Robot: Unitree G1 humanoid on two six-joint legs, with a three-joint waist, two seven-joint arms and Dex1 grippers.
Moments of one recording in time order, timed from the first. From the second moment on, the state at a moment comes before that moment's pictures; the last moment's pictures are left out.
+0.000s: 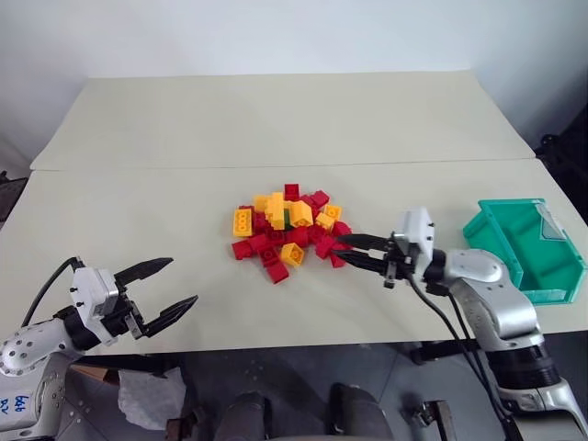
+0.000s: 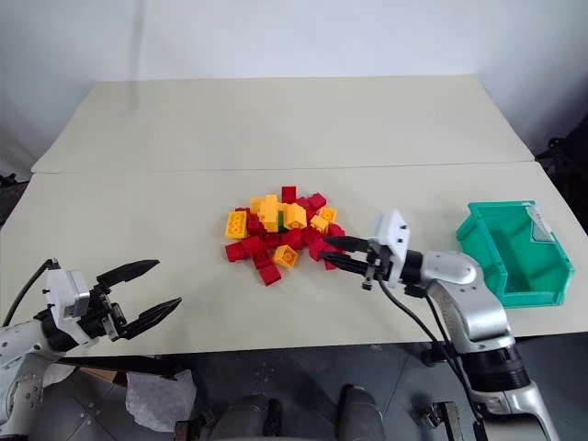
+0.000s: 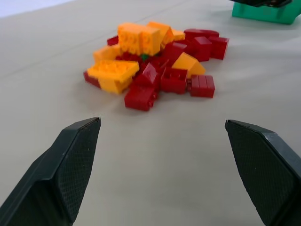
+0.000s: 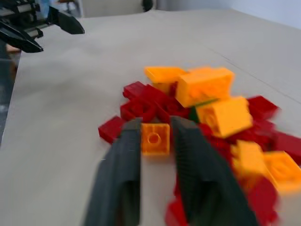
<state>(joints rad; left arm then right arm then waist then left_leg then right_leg) 0.19 0.65 0.41 -0.14 -0.55 0.00 -1.00 -0.43 -0.53 0.11 -0.09 0.43 0.26 1.02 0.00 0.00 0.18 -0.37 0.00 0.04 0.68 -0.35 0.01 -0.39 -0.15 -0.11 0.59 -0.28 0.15</state>
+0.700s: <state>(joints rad) 0.15 0.59 0.33 -0.27 -0.54 0.04 -0.87 -1.07 -0.19 0.25 0.87 0.09 0.06 0.83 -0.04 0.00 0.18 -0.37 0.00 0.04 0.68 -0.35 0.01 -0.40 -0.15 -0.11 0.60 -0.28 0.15</state>
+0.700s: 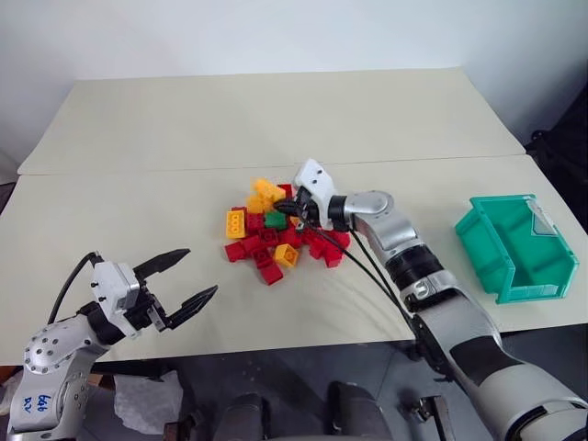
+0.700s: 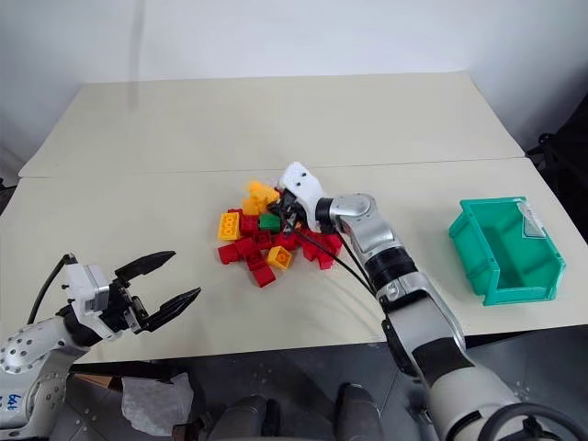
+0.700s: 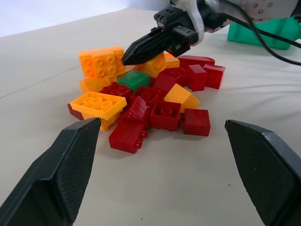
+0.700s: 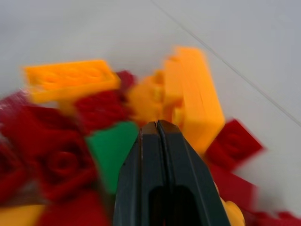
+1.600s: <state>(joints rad) 0.12 0.58 0.31 -0.25 -0.54 0.04 -0.88 -1.05 -0.27 0.25 0.58 0.09 0.35 1.10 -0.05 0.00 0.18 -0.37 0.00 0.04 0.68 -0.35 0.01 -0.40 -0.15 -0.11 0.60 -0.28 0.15</state>
